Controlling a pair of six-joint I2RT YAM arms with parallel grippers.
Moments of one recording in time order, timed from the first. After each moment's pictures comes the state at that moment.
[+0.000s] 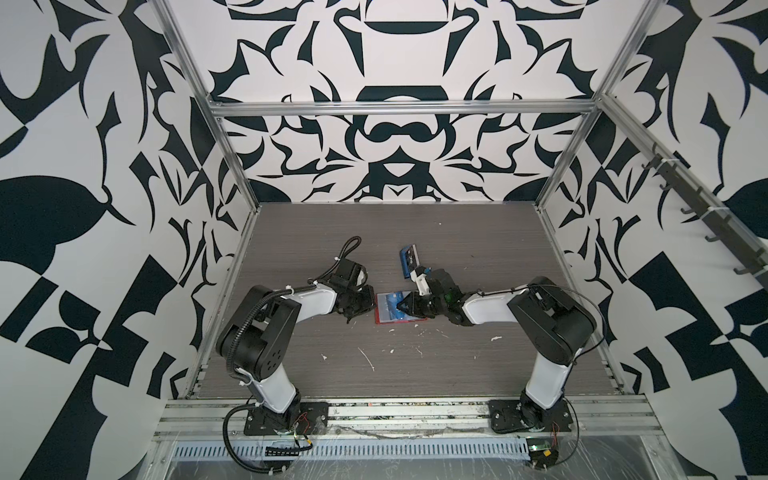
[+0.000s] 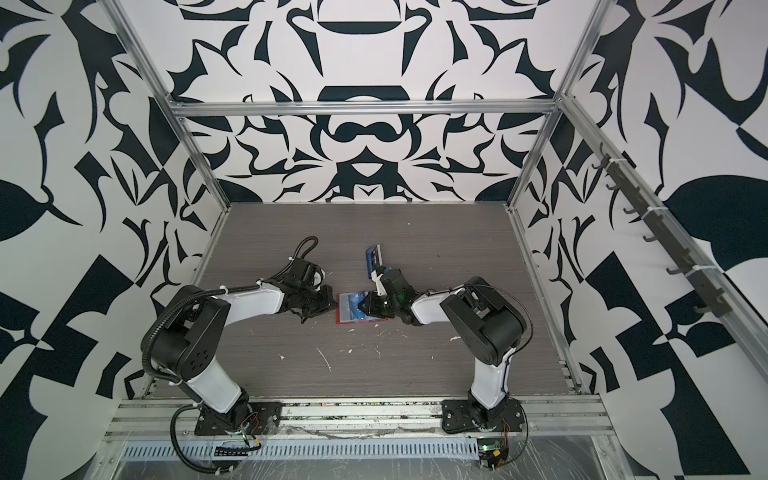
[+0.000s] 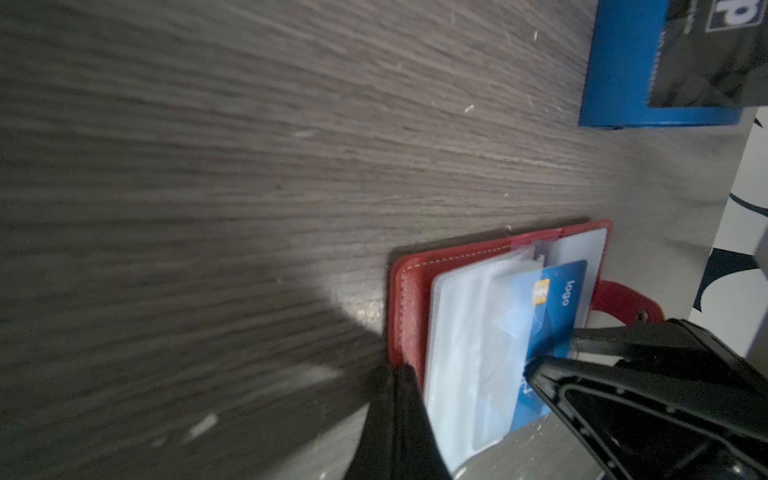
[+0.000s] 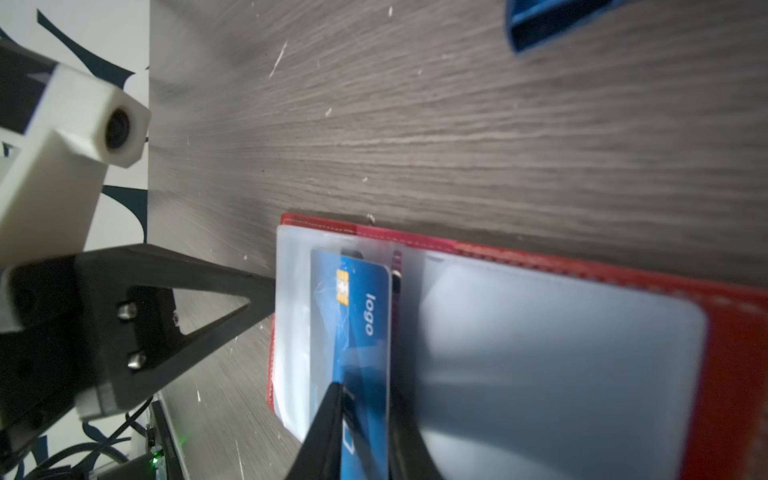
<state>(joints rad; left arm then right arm) -0.49 1.69 0.80 -0.16 0.36 -0.72 0.67 1.81 0.79 0.25 -0.39 0.76</state>
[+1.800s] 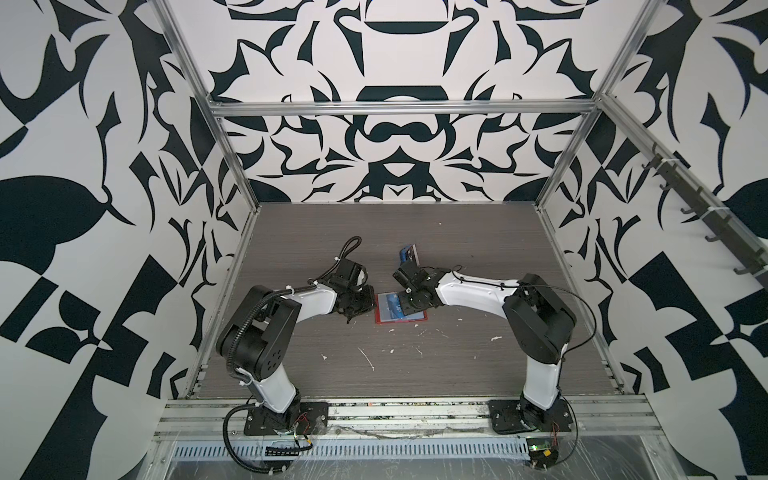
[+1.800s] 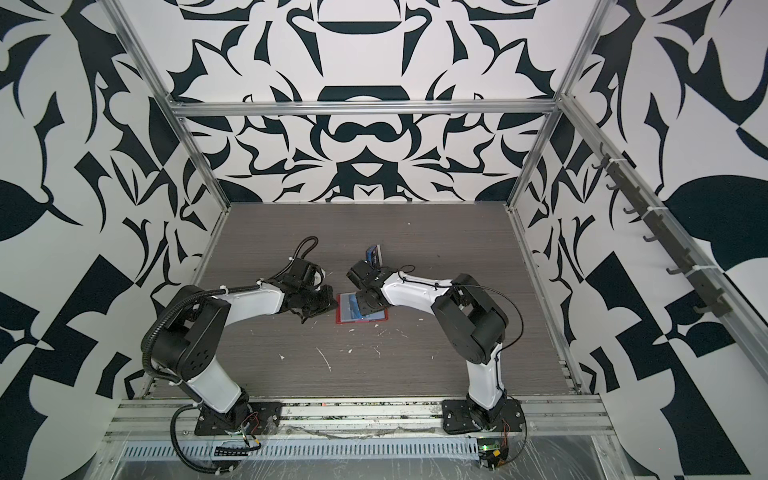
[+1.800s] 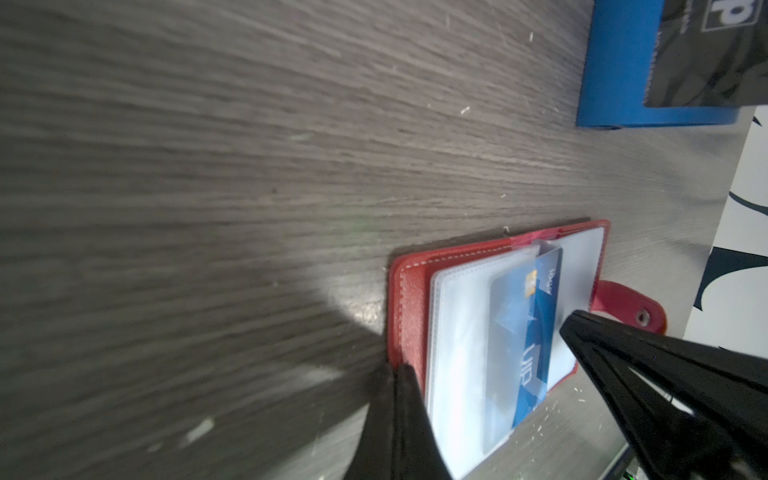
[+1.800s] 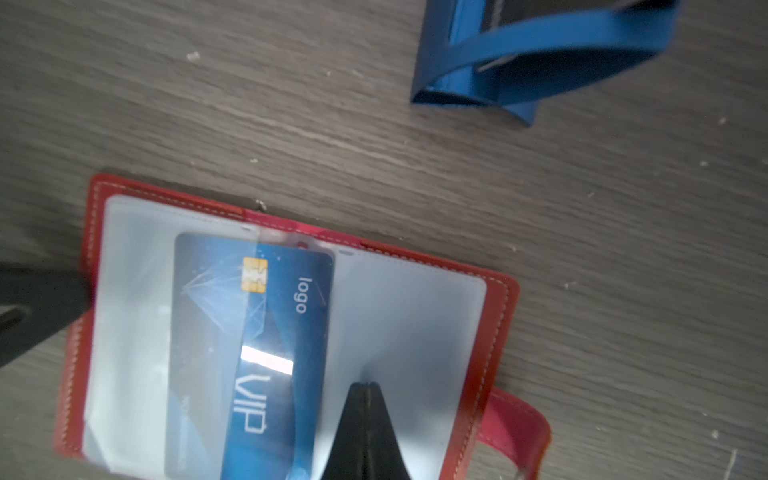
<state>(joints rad) -0.49 1.69 0.80 -0.15 0.36 -0.71 0.81 1.91 1.23 -0.55 0.13 0.49</state>
